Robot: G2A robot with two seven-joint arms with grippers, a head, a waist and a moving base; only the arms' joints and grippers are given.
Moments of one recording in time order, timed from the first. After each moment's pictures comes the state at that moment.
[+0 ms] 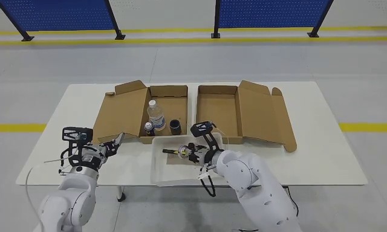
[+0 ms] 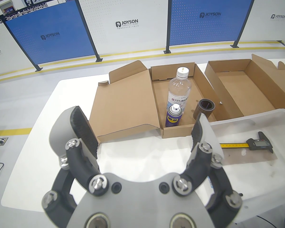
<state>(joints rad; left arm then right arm) 1.81 -1.14 -1.73 -2.10 1.19 0.03 -0.33 -1.24 -1.47 1.05 -1.73 -0.91 0.08 0.95</state>
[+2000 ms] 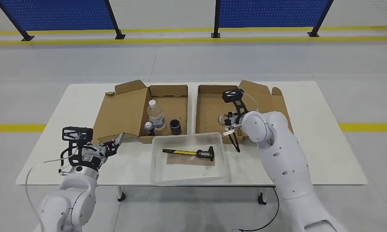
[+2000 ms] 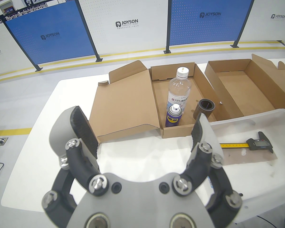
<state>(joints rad) 1.81 -1.14 -1.73 -2.10 1.19 0.03 -0.33 -0.89 -1.44 1.18 -1.38 -1.16 0.03 1.11</state>
